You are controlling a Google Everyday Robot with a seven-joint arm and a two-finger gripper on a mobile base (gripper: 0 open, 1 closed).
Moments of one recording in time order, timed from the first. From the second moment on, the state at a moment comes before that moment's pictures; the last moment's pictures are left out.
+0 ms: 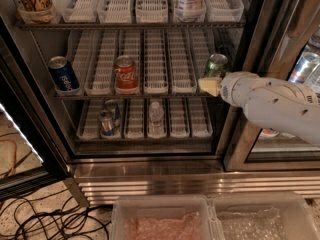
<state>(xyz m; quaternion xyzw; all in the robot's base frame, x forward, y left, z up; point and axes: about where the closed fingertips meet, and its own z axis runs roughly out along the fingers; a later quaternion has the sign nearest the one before) 0.680 -0.205 0.843 -0.12 0.82 0.02 0.56</state>
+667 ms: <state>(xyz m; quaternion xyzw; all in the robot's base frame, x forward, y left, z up) 0.682 -0.202 0.844 -0.12 0.82 0.01 0.56</state>
